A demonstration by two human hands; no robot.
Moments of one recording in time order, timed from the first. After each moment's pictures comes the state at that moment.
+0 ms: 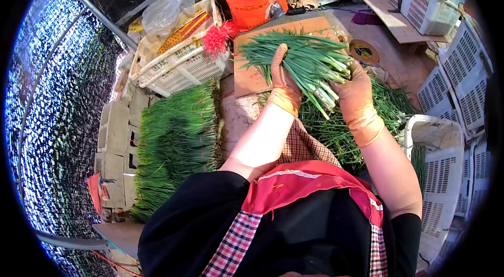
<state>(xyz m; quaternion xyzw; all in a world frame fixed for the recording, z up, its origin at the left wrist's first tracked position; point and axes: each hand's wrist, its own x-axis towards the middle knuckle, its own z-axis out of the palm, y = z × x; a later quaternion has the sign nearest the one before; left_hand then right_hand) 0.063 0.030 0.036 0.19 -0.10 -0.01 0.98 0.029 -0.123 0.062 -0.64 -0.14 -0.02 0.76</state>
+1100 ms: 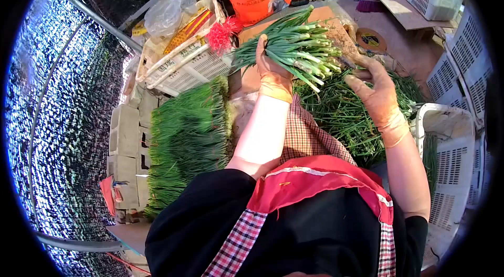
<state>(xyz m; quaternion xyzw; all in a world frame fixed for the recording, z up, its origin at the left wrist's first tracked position) 0.081 0.074 0.023 0.21 -0.12 0.04 0.97 0.014 -0.167 0.055 -0.77 -0.15 -0.07 0.61</state>
